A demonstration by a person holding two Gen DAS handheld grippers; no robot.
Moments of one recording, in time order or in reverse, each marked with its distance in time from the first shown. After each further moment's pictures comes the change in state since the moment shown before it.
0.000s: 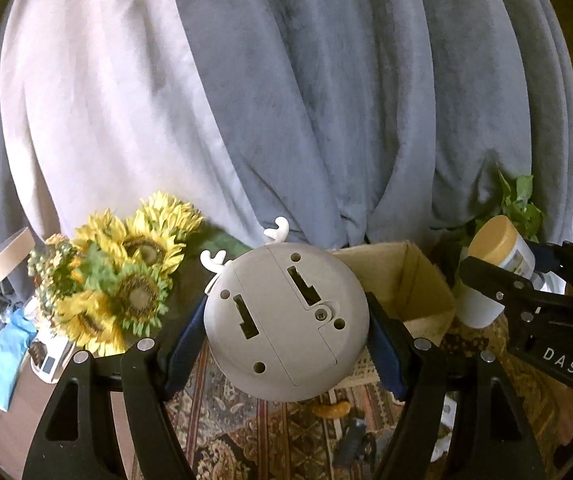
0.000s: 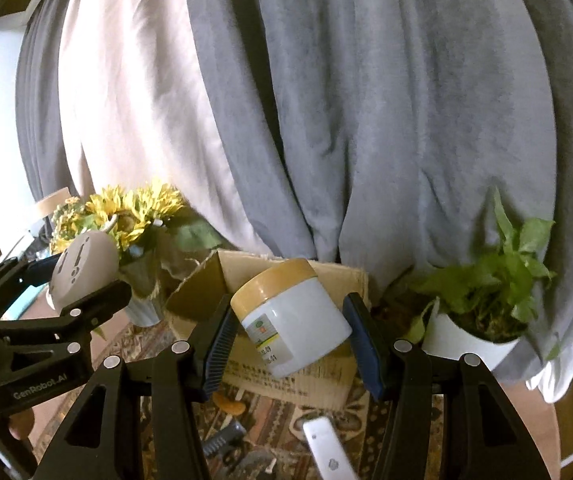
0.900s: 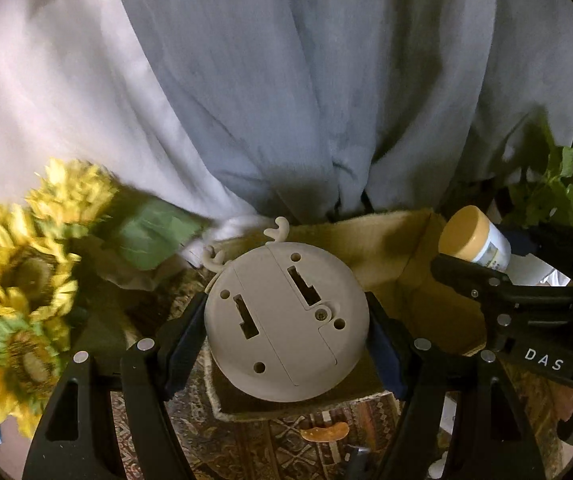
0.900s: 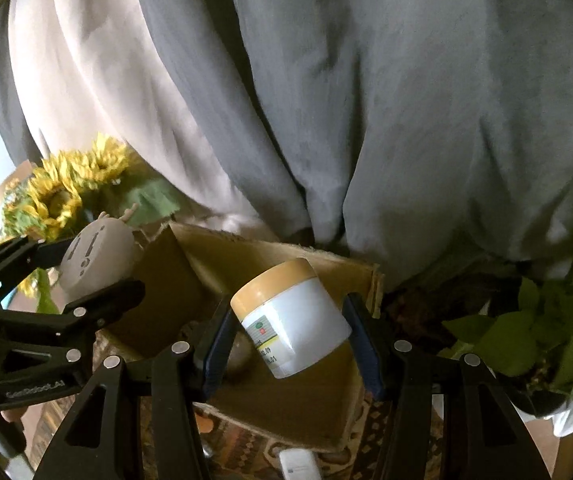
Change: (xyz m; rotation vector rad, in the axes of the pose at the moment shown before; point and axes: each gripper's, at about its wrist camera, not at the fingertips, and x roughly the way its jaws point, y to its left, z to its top) left arm 0.147 0.002 0.031 0.038 0.315 -0.142; right arm 0.134 -0.037 0.029 0.002 0.294 0.047
